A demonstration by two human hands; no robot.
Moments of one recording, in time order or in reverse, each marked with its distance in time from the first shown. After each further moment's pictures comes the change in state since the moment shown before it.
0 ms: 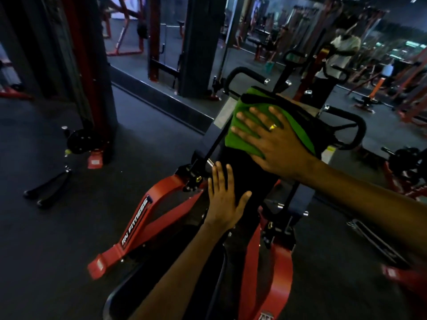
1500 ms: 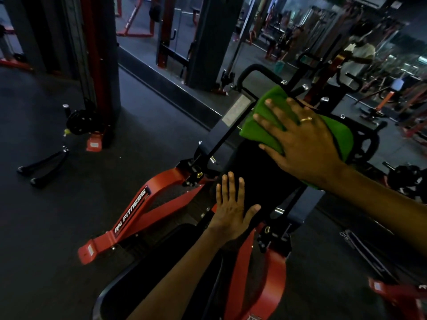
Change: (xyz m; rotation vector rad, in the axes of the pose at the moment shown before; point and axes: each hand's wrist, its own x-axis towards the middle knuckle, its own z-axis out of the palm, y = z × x) left_hand -0.006 -0.016 0.025 0.042 -0.005 0.041; right_hand 0.021 0.008 -0.017 0.033 -0.179 0.163
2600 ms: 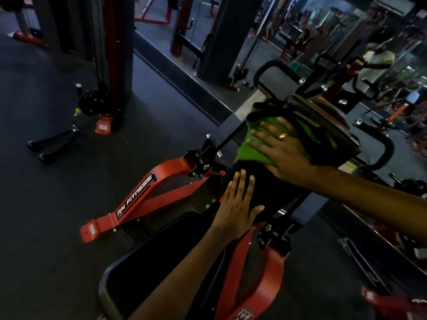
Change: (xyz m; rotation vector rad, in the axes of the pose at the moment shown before) left_hand -0.020 -0.010 -0.002 0.072 0.016 0.034; right_hand 0.014 -0.043 0.041 -0.051 0.017 -0.401
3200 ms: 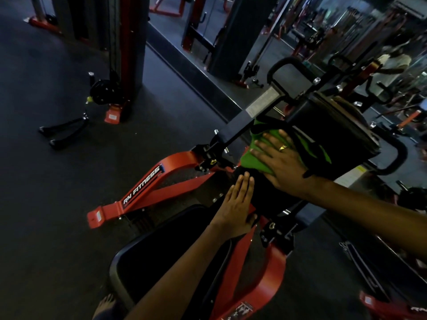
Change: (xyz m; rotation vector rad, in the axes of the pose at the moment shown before) left_hand -0.022 -0.018 -0.010 -0.035 -0.241 -0.018; right_hand 0.000 -0.043 0.016 0.029 -0.075 -0.014
